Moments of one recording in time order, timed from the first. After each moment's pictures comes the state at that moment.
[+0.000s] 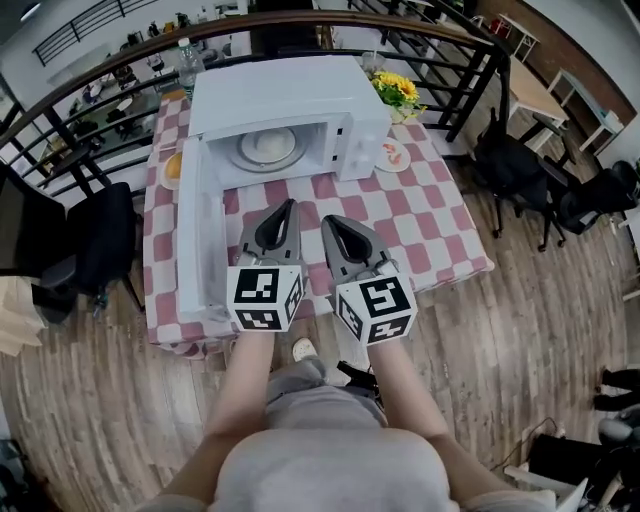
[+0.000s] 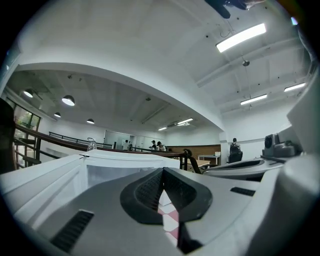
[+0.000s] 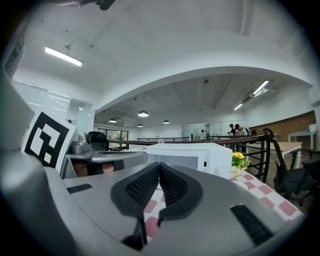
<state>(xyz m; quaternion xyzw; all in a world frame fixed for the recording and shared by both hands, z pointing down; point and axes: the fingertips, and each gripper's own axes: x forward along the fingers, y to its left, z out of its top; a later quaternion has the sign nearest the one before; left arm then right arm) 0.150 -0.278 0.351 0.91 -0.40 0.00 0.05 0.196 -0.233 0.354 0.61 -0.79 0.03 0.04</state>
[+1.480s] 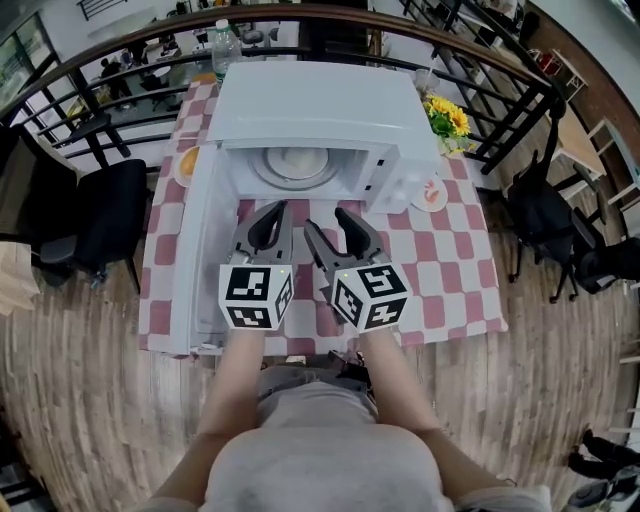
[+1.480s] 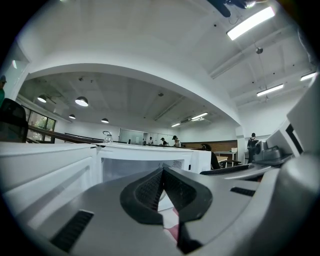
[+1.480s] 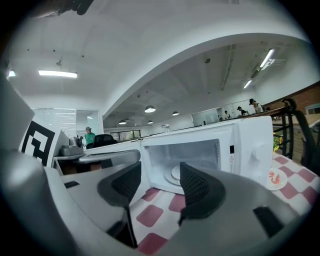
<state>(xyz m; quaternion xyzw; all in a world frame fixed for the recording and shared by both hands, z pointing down) 0.125 -0.385 0.397 0.88 -0.48 0.02 0.06 0.186 -0.362 0.415 0.54 -0.84 0.12 0.02</state>
